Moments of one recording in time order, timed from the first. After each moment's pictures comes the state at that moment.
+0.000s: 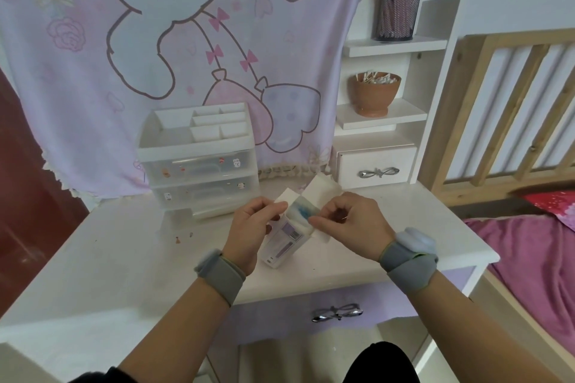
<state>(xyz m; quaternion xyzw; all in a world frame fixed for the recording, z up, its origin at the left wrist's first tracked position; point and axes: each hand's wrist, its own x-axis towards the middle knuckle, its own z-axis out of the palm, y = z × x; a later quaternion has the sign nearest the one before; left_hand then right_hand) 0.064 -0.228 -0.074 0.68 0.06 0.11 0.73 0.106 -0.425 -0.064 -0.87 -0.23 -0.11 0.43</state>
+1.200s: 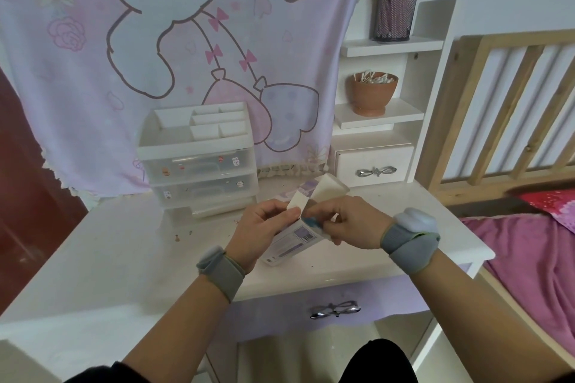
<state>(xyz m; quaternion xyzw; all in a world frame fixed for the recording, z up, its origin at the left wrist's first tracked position) 0.059 -0.233 -0.075 0.73 -0.06 0.08 0.68 0.110 -0.431 -0.043 -0.88 -0.35 0.08 0.30</state>
